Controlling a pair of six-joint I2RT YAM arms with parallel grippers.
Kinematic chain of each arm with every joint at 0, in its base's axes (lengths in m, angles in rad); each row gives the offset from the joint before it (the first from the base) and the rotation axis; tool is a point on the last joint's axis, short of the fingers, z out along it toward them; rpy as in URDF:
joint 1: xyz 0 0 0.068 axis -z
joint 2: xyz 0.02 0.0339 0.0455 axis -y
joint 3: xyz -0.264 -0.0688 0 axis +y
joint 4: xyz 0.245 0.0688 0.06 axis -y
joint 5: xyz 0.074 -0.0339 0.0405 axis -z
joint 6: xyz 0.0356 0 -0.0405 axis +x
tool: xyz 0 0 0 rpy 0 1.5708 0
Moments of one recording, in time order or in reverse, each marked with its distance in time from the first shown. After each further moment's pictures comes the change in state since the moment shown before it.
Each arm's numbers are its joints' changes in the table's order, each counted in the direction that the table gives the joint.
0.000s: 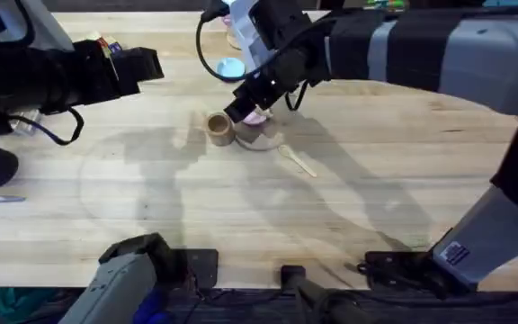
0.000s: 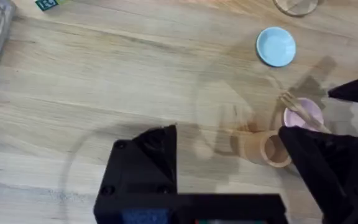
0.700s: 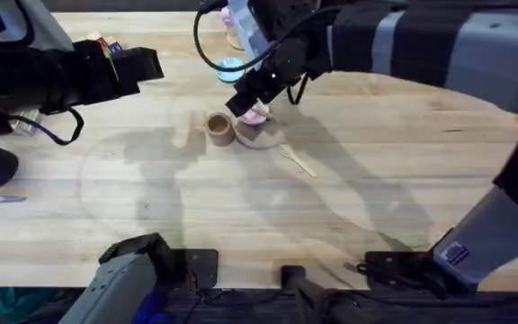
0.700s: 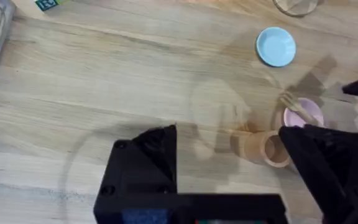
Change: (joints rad) left arm 0.000 0.000 0.000 0.000 0.000 0.000; right arm 0.000 0.008 -0.050 -0.065 0.054 -0.009
